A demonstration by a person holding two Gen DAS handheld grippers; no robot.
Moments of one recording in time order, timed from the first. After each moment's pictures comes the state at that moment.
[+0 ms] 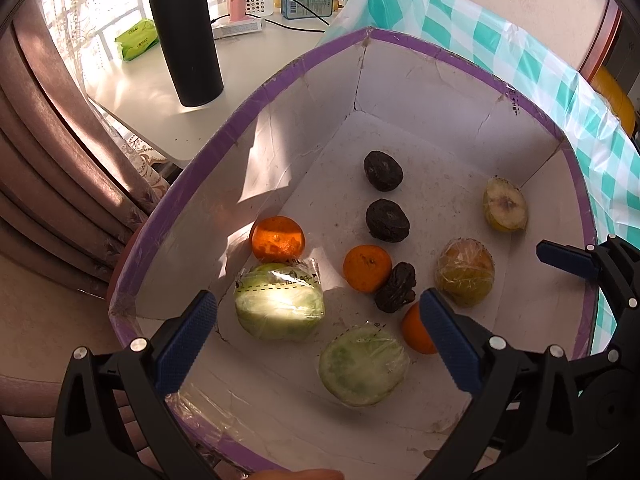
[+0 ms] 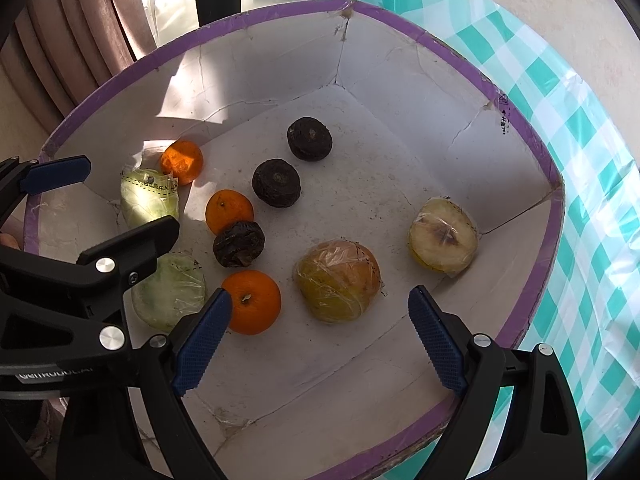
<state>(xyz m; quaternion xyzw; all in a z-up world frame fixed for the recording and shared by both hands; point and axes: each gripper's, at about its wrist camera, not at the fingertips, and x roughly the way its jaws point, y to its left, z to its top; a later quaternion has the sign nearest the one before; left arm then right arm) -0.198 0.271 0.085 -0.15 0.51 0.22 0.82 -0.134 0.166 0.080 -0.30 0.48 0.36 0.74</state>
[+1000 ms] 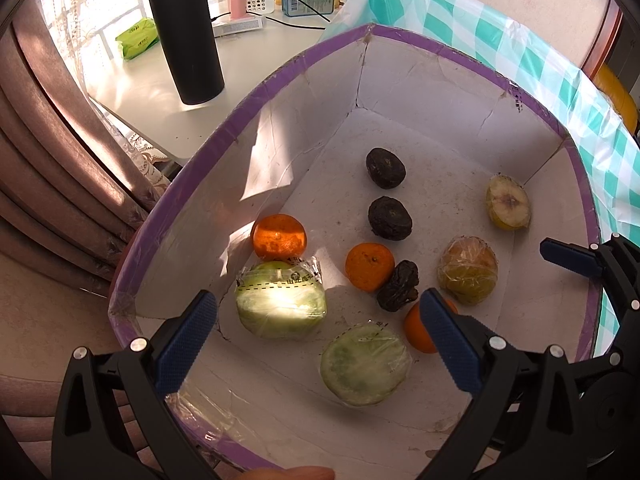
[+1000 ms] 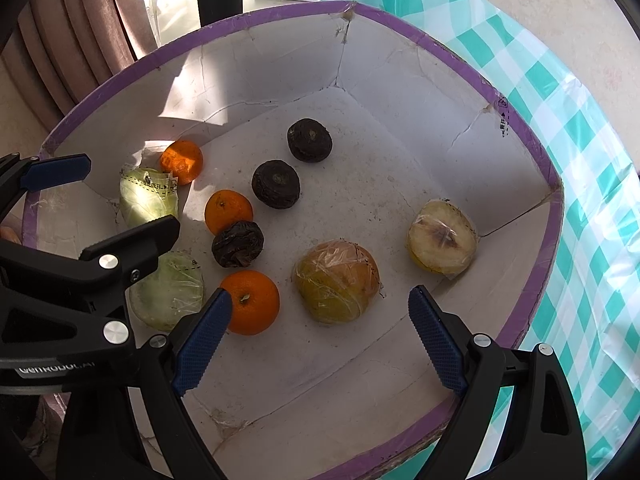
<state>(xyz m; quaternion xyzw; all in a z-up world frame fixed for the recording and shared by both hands) -0.198 0.272 0.083 -0.15 0.51 0.22 0.82 -0.136 0.168 0.080 -0.30 0.48 0.36 0.74</state>
